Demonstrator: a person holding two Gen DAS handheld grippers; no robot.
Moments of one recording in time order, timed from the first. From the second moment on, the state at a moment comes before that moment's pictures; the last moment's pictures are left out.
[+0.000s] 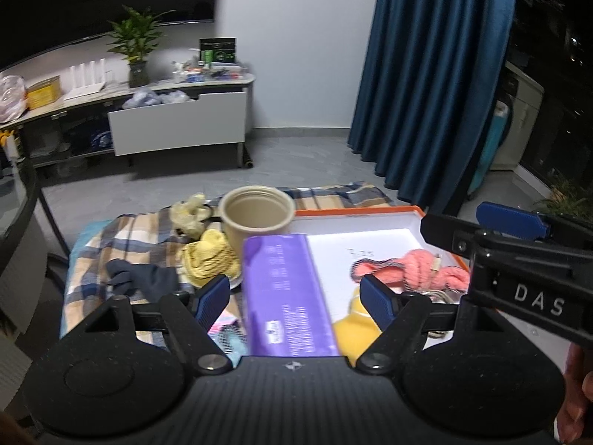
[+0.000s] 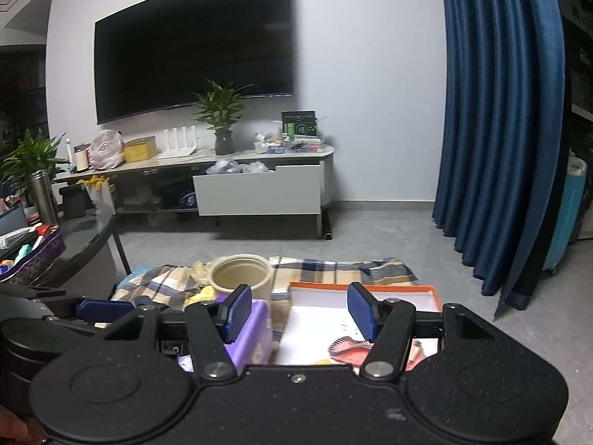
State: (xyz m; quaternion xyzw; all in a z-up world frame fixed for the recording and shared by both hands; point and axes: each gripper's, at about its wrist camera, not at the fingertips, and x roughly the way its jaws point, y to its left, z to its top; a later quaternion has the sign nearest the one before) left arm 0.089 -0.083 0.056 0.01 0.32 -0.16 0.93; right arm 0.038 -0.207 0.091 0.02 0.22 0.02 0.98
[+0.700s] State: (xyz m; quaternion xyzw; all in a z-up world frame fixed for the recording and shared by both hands) left arm 0.082 -0.009 0.044 -0.02 0.33 -0.11 0.94; right arm 0.049 -0.146 0.085 0.00 0.23 0.09 0.97
